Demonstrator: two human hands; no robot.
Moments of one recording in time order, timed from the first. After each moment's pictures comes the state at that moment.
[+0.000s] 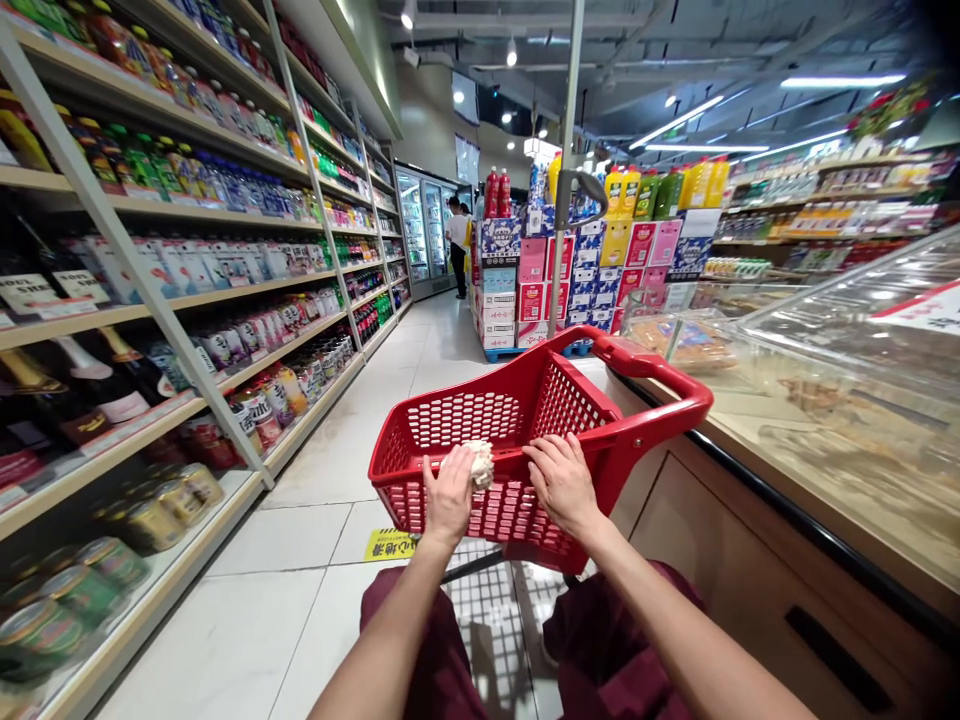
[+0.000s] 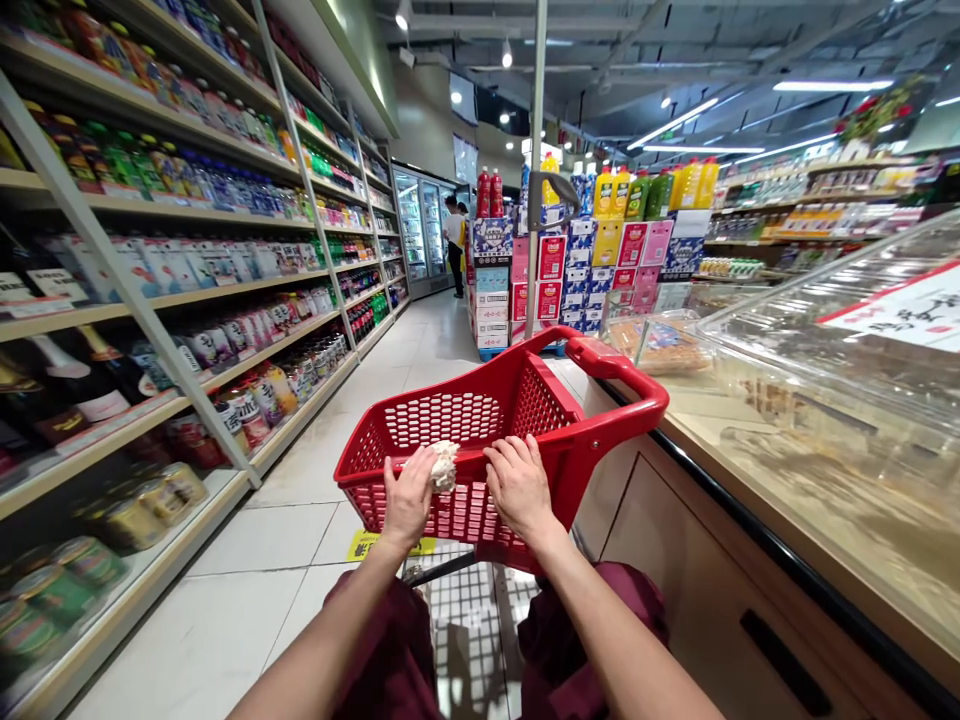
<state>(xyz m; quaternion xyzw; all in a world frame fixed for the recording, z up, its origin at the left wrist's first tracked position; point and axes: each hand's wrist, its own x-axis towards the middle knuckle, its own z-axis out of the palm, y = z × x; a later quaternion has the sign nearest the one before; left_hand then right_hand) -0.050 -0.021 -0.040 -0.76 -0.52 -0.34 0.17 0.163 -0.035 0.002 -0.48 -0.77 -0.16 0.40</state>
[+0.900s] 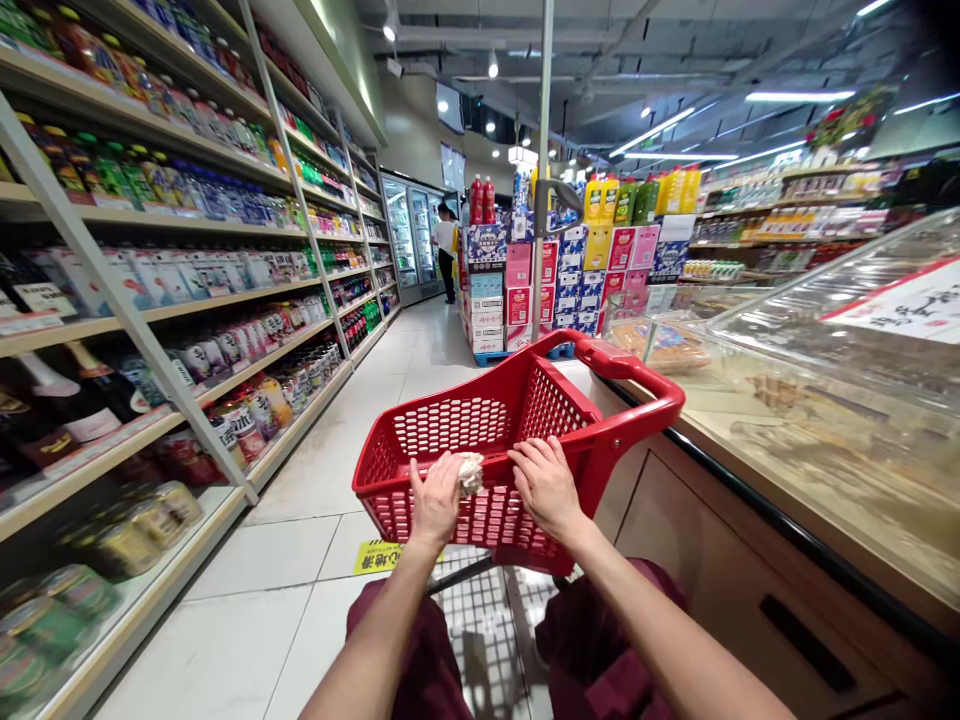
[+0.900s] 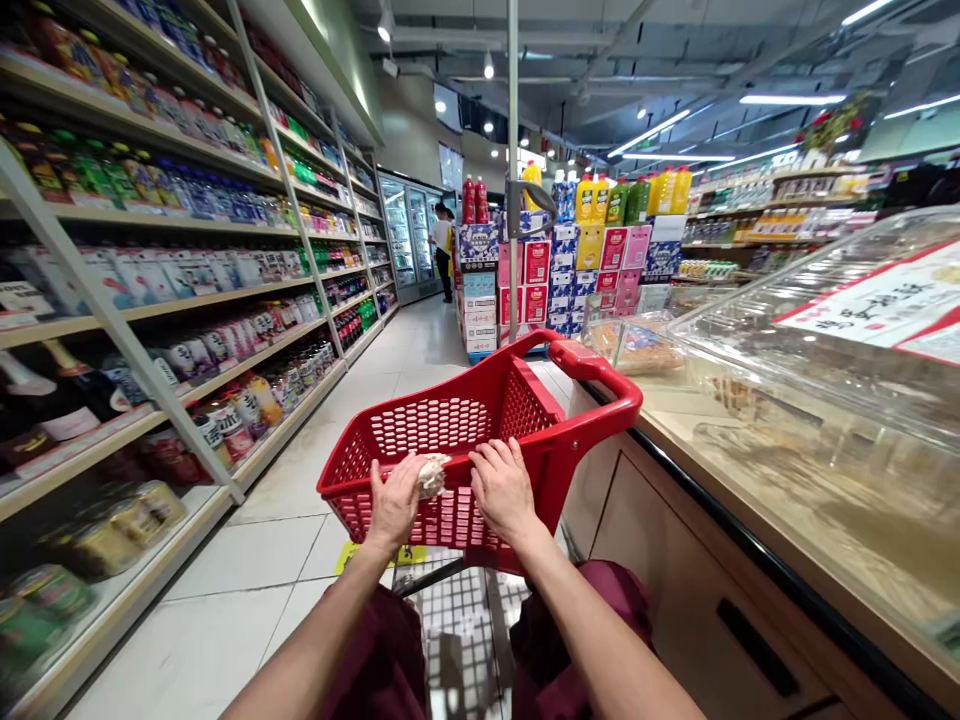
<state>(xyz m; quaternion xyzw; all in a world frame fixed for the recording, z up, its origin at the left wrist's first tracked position) -0.048 -0.020 -0.034 -0.77 -0.52 -0.33 0.15 0.162 -0.036 0.005 -0.48 -0.76 -0.15 0.41</state>
